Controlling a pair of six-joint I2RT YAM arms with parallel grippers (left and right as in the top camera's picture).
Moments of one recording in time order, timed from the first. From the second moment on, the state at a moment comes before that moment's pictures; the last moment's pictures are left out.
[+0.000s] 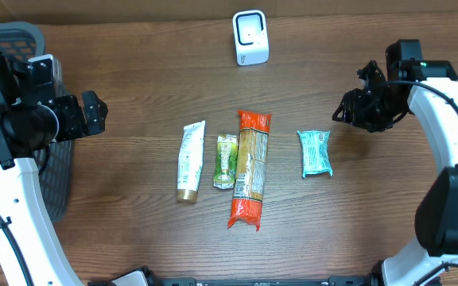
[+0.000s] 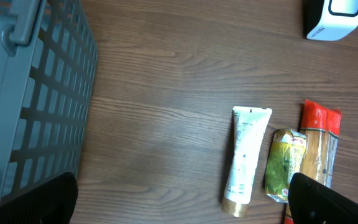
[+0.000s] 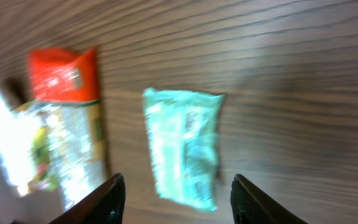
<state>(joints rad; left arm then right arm) 0.37 1.41 1.79 -1.38 0.21 0.11 -0.04 1.82 1.50 -1.12 -0.44 0.07</state>
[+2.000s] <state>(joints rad) 0.37 1.41 1.79 -1.38 0.21 0.11 0.11 1.75 1.13 -0.85 -0.31 0.17</state>
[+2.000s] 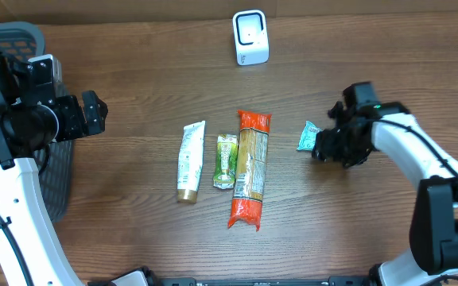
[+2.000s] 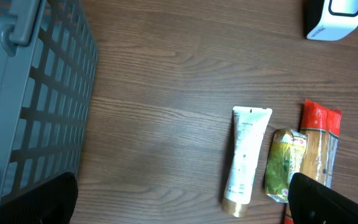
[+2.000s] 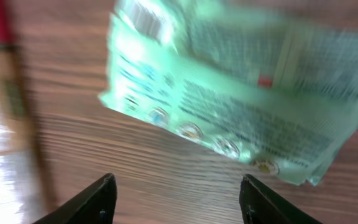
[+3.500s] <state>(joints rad) 0.37 1.41 1.79 -1.38 0.21 0.11 -0.14 1.76 0.87 -0.30 -0.56 0.17</state>
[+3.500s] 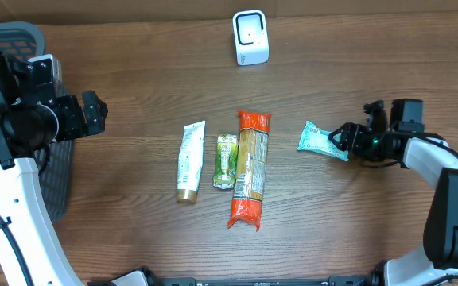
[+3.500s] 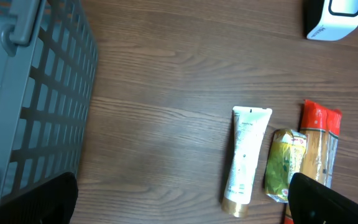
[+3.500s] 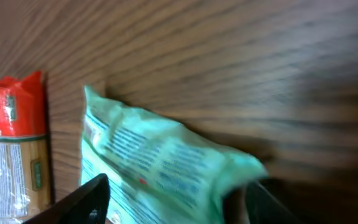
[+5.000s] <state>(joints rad) 0.37 1.41 1.79 -1.38 0.21 0.11 -0.11 1.80 1.05 -0.69 -0.72 0.06</state>
